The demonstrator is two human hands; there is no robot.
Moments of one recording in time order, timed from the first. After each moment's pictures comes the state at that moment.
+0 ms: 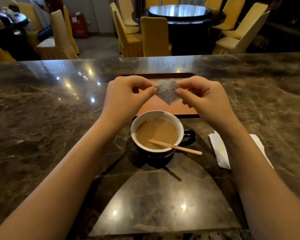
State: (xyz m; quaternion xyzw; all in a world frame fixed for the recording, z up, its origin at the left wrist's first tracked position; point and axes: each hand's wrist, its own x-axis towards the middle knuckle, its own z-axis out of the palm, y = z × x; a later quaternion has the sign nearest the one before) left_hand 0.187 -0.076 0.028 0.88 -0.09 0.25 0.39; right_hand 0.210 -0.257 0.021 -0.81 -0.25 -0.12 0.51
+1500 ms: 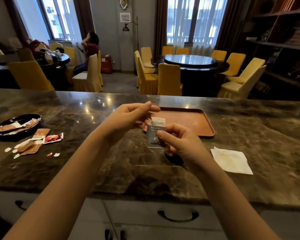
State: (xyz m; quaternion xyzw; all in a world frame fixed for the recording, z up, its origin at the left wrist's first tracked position) left_hand 0.043 -0.005 0.116 0.78 -0.10 0.01 0.62; right_hand 0.051 -0.189 0.076 -0.67 -0.21 0.16 0.69
